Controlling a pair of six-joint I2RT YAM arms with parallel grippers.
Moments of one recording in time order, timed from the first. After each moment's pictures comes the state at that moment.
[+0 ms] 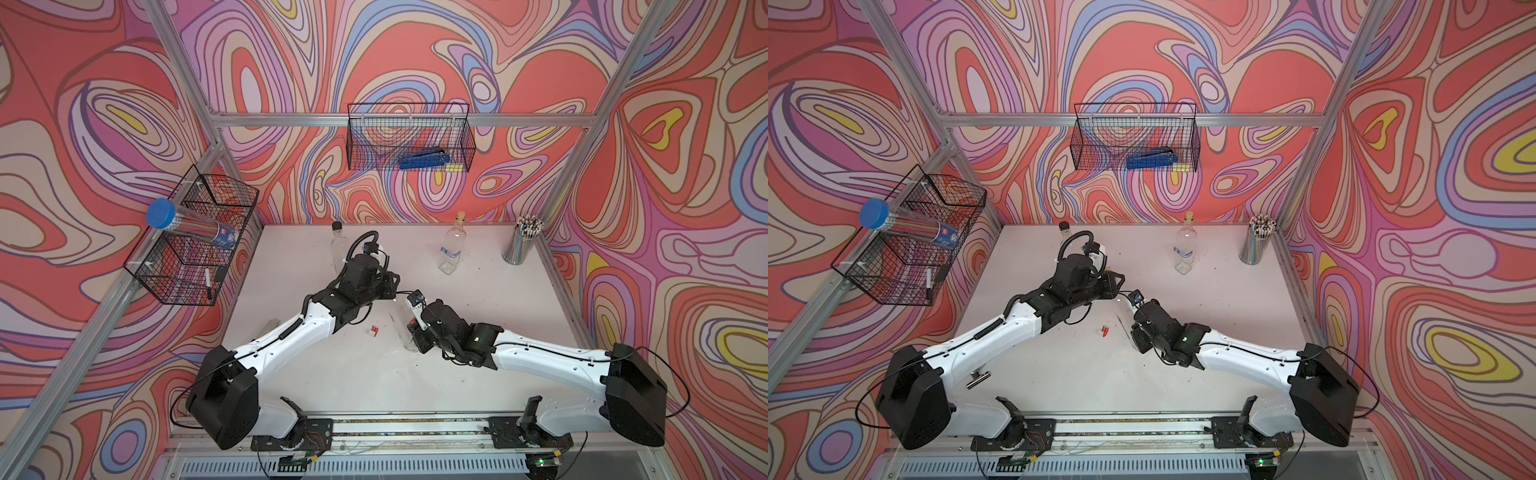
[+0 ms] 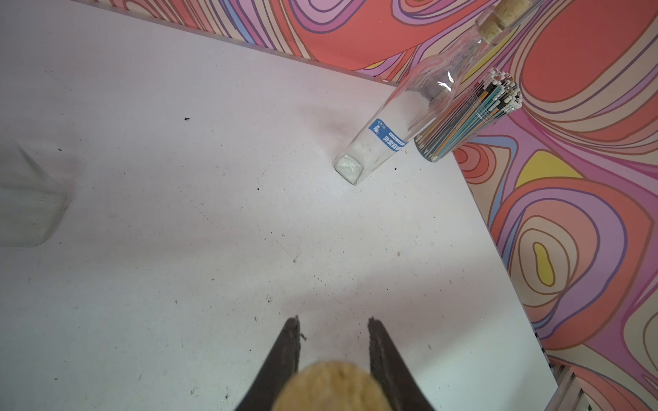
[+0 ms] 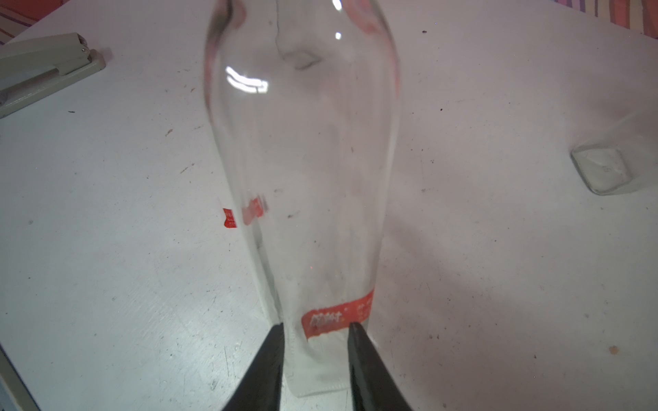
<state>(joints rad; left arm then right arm) -0.63 1.40 1.02 -0.16 0.03 -0.60 0.96 1.36 0.82 -0.22 0.21 0.22</state>
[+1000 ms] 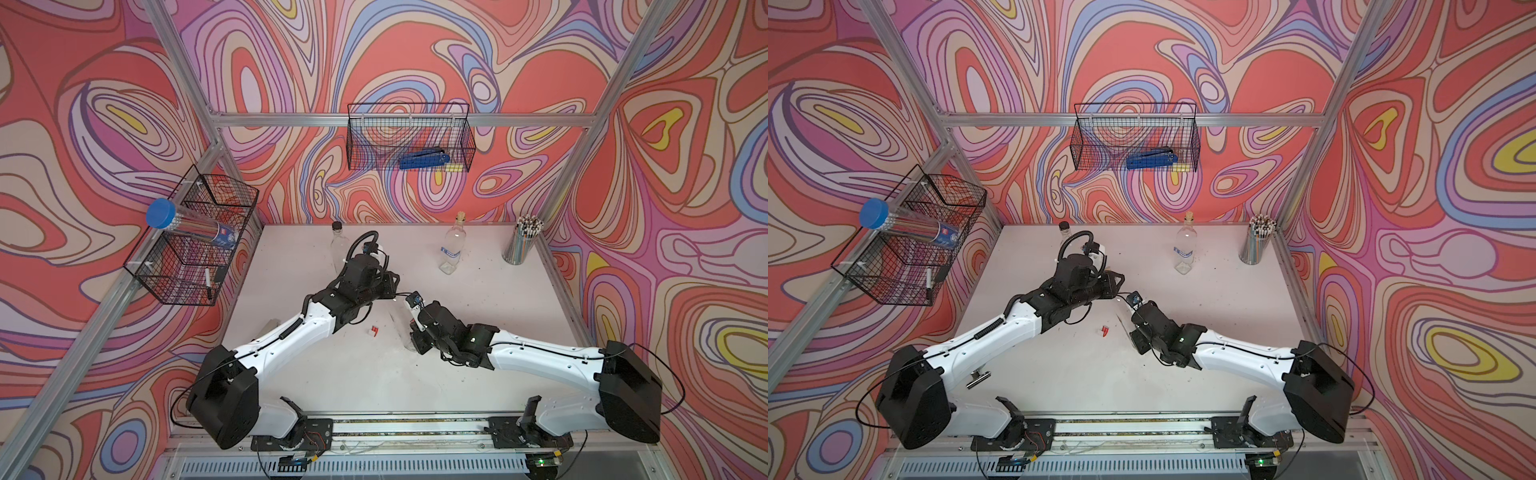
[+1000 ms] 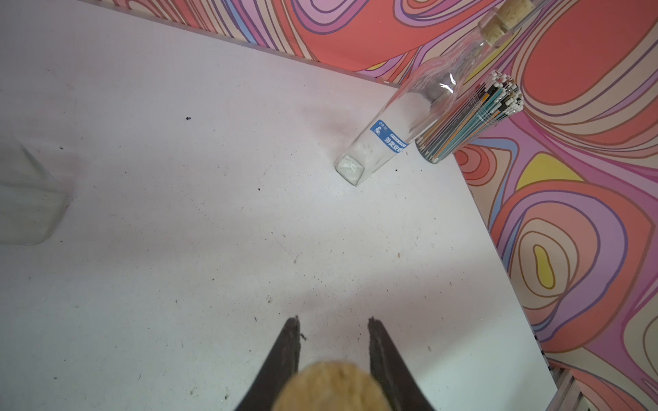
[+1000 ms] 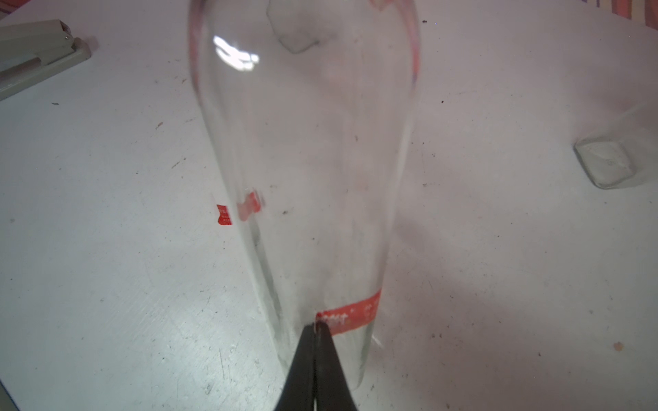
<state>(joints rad) -0.63 1.40 1.02 -0.16 0.03 -0.60 0.96 1.38 0.82 -0.21 0.23 0.23</state>
